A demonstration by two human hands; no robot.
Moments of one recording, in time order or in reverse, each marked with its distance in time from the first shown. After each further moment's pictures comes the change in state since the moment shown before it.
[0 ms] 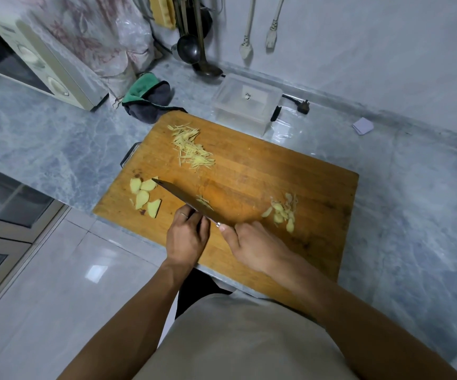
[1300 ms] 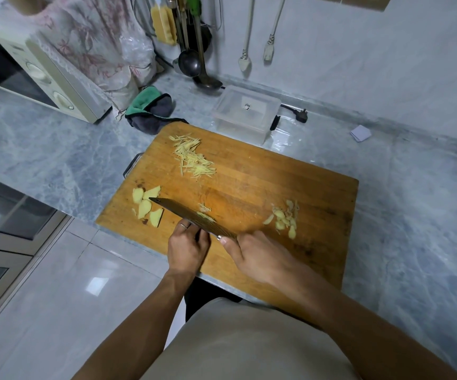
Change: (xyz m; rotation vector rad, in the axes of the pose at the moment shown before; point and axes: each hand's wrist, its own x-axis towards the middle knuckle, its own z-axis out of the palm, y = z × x) left_hand 0.001 0.005 -0.012 -0.100 -0.006 -0.067; right_hand -0.008 -0.004 -0.003 -0.100 -0.020 -0.020
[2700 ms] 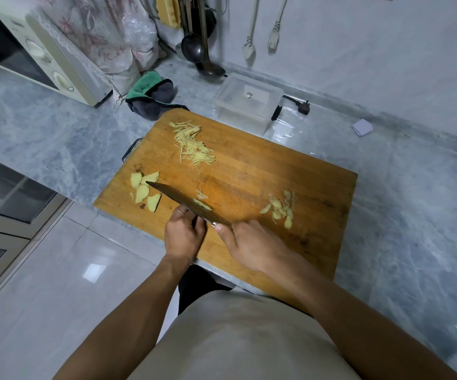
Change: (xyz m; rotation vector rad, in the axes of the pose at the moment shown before) left_hand -0.001 0.003 0.002 -0.016 0.020 -0.089; right_hand -0.002 -0.004 0.001 0.017 -0.004 -0.013
